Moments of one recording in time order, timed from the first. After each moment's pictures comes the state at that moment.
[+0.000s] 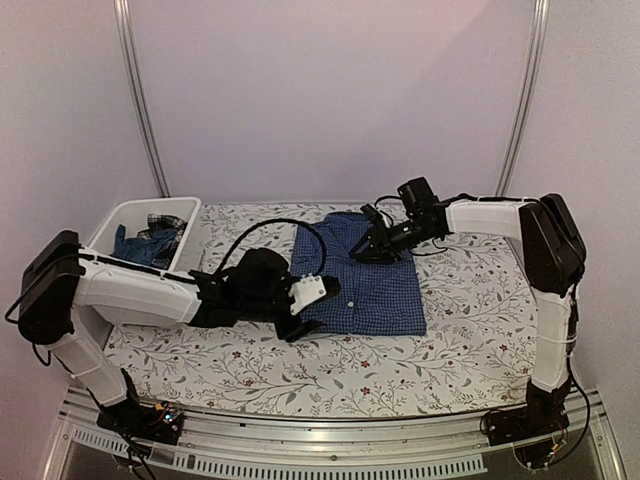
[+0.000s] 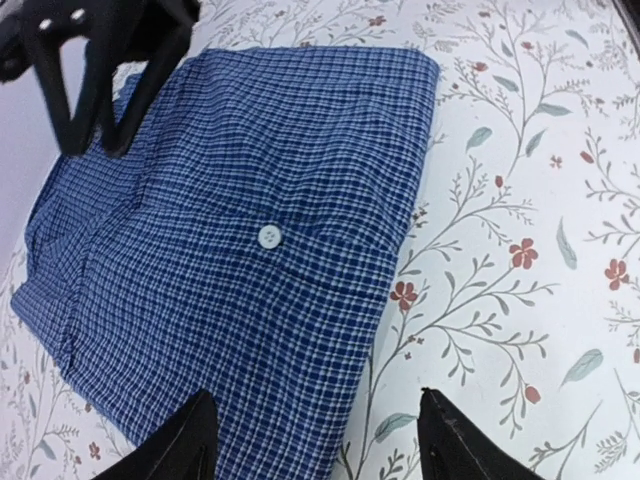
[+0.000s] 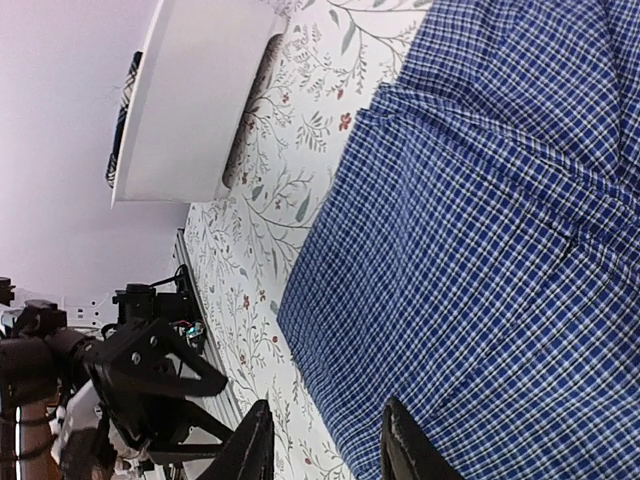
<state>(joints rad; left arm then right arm) -0.96 1.60 0.85 0.08 0.03 0.36 0.48 2.06 1.52 -0.35 -0.89 0.39</state>
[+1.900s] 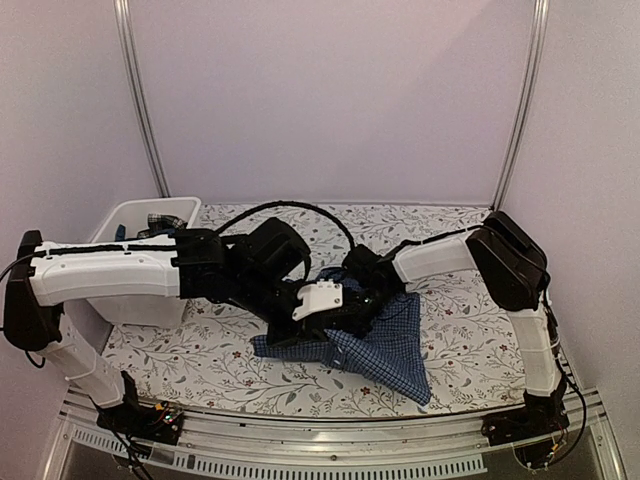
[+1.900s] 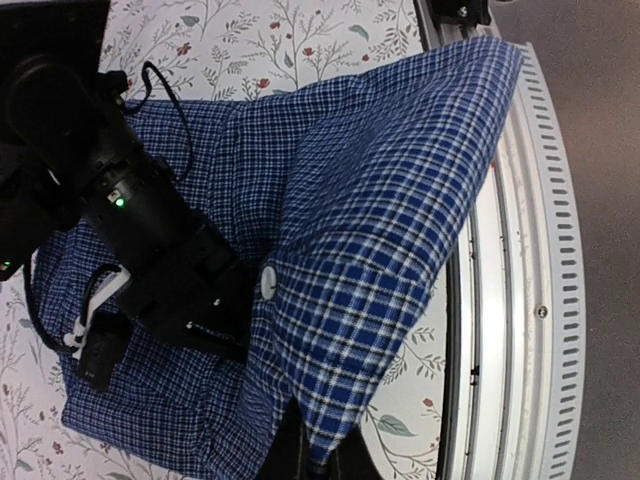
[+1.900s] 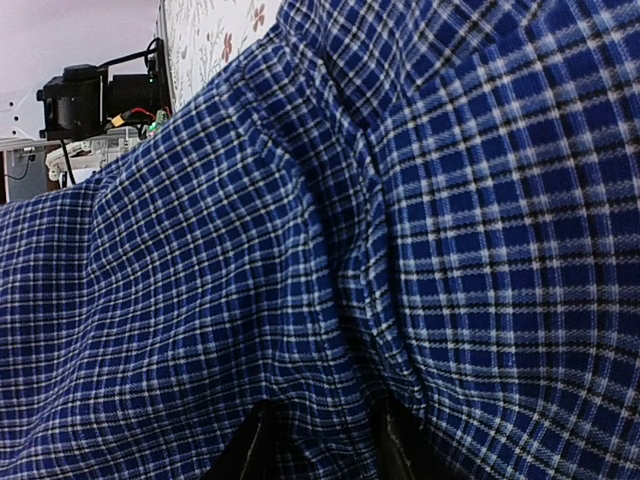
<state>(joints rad) -1.13 1.54 1.25 -0.65 0.20 0.39 0.81 2.24 1.47 -0.56 -0.96 0.12</state>
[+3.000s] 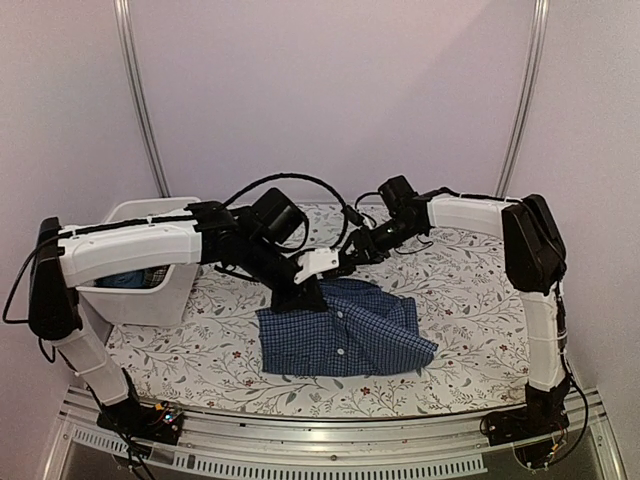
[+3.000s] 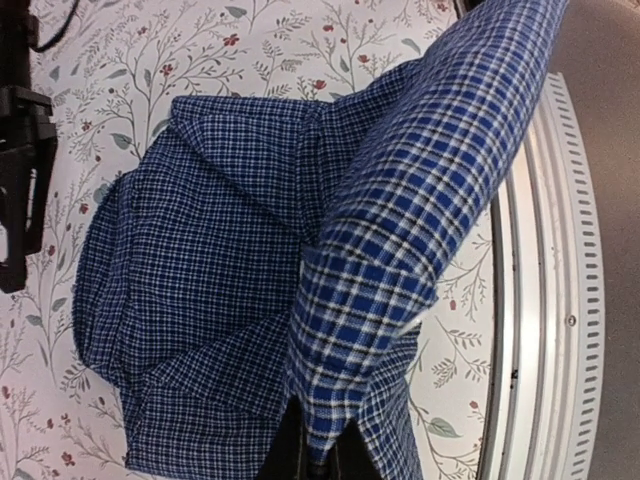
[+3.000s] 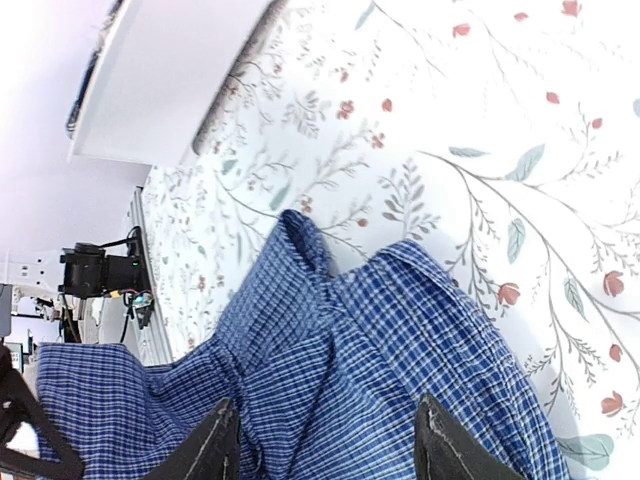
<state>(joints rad) -0.96 1.64 1.36 -0.69 0.34 0.45 0.55 2.17 1.75 -0.55 -0.83 0.15</state>
